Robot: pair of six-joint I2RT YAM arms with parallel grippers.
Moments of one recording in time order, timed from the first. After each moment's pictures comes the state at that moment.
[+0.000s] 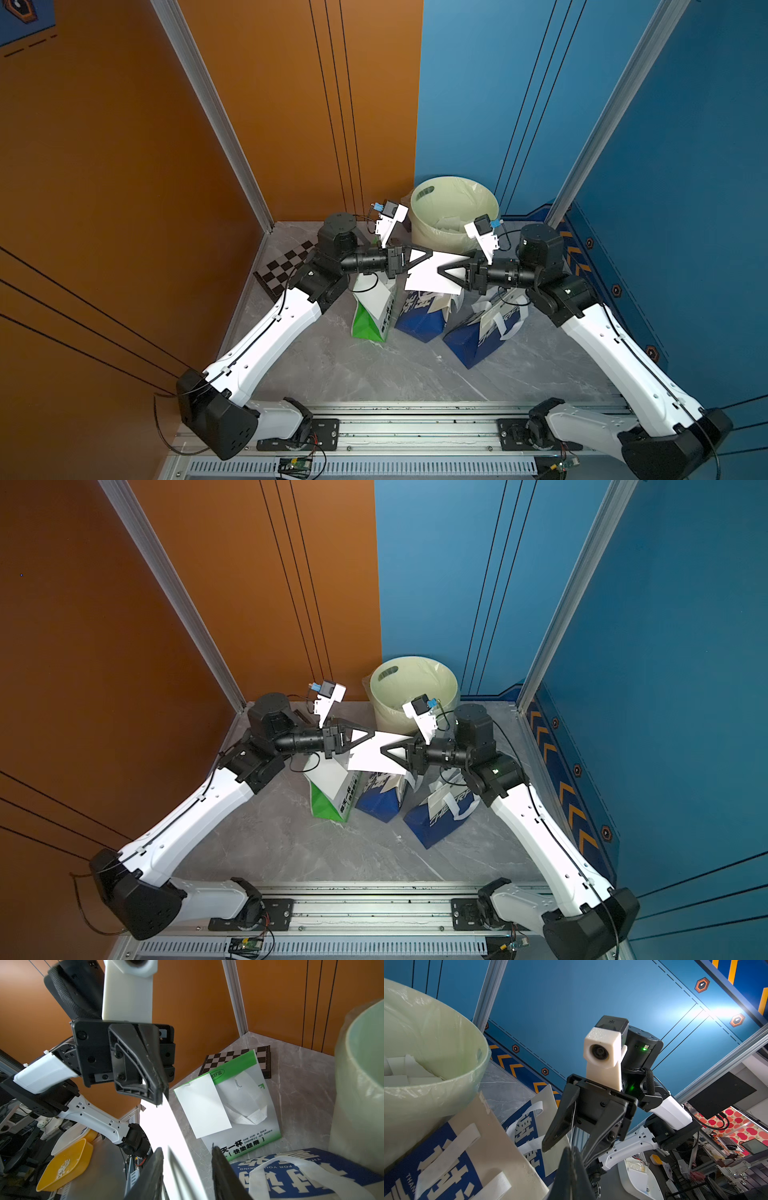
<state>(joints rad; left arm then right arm) -0.55 1.33 1.34 -0.08 0.85 -0.55 0.43 1.15 1.26 -0.38 -0.80 0.25</state>
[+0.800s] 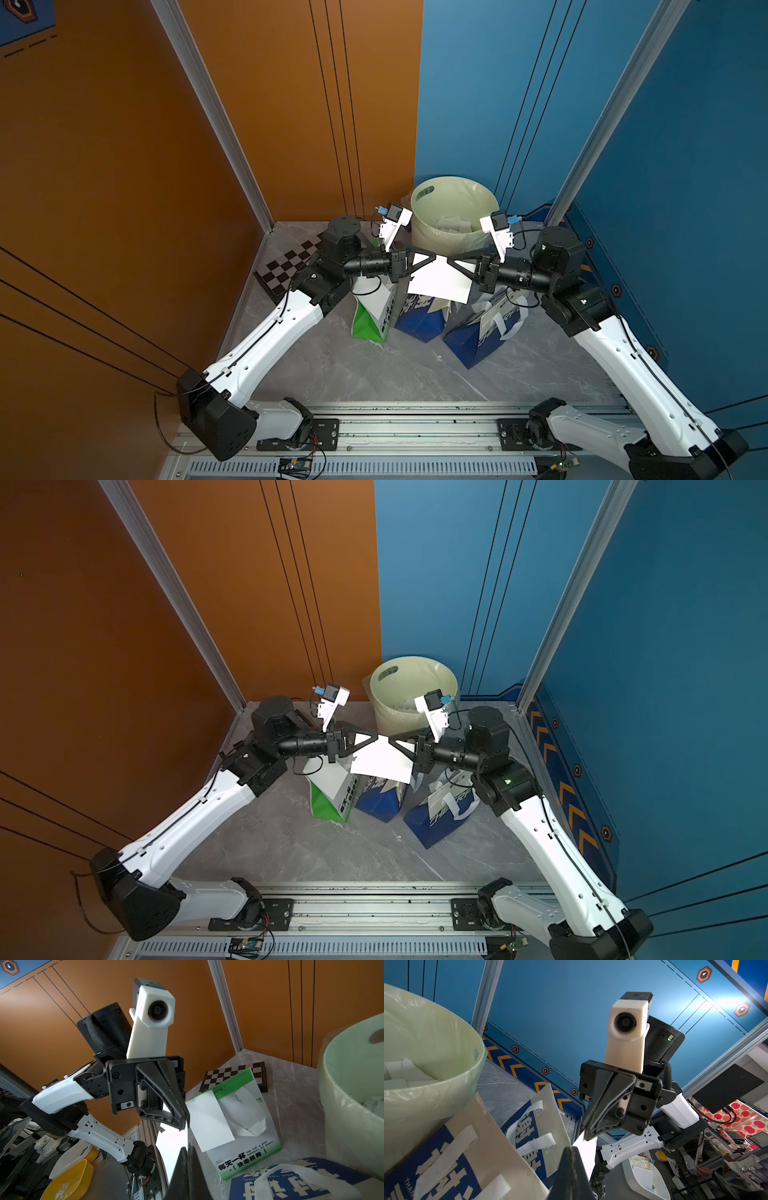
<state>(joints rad) -0.58 1.32 1.33 -0.08 0.82 -0.51 0.43 1.10 1.26 -0.33 -0.75 0.31</state>
